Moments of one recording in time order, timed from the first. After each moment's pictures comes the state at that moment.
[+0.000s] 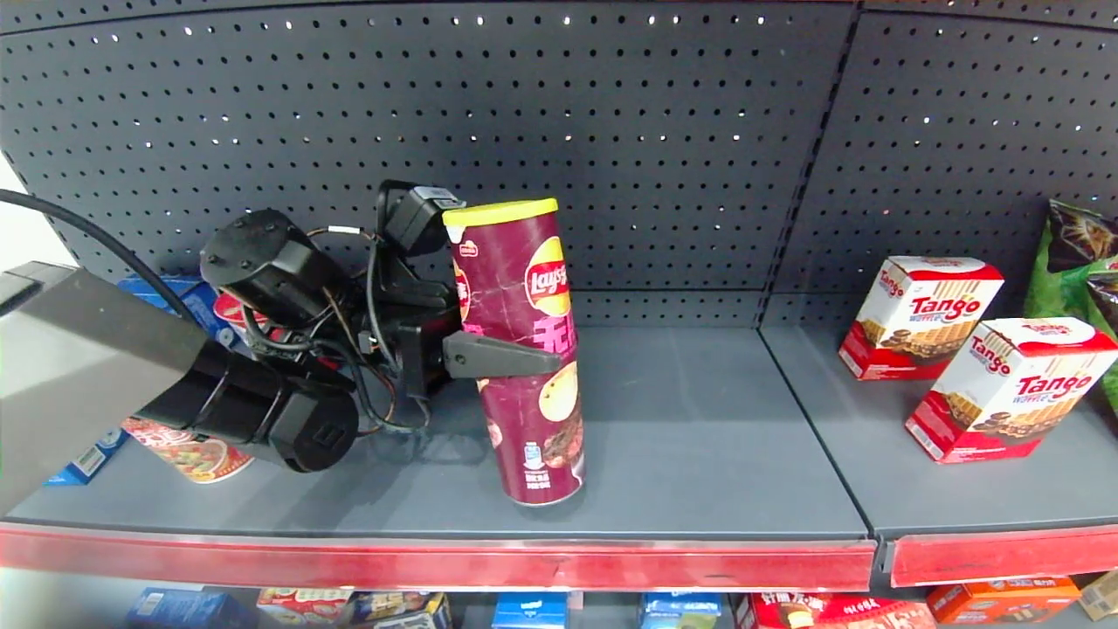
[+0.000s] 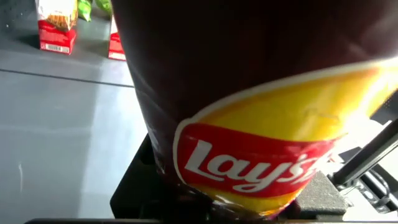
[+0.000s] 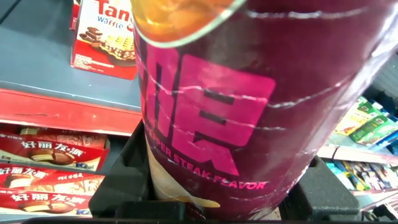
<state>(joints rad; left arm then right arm) -0.32 2.08 -1.07 -1.57 -1.50 -0.81 0.00 0.09 -0.35 0.08 -0.31 -0.53</state>
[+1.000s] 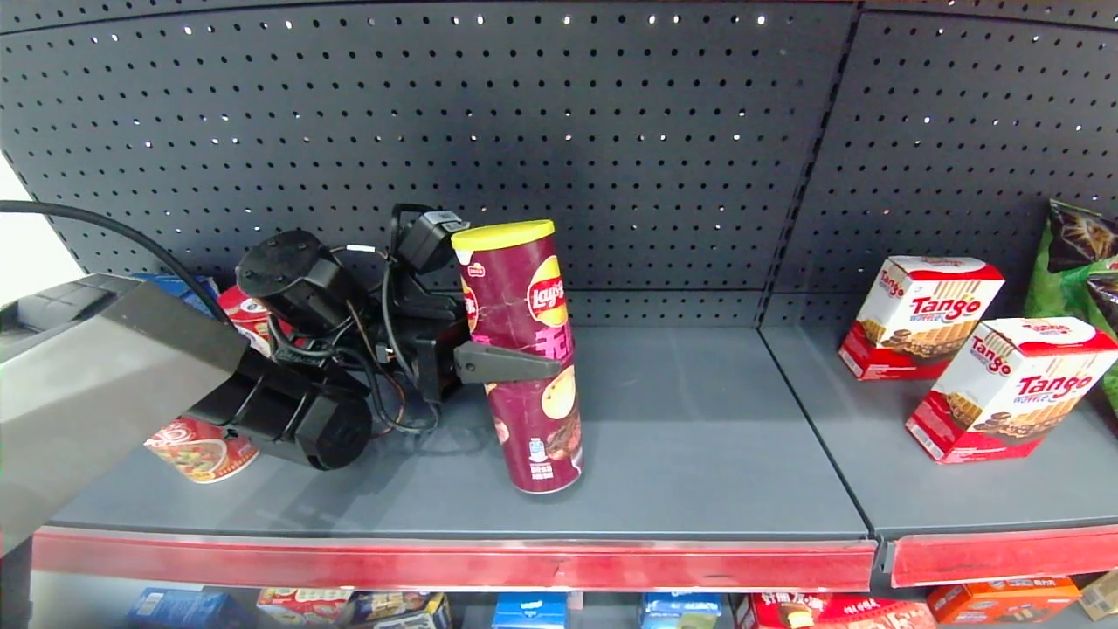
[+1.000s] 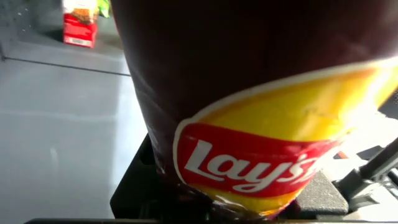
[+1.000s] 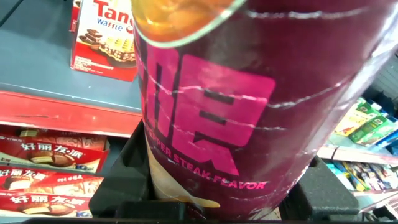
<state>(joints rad) -0.29 2.16 -1.11 -1.57 -1.50 -0.74 0.00 0.09 -0.35 0.08 -0.31 -0.53</state>
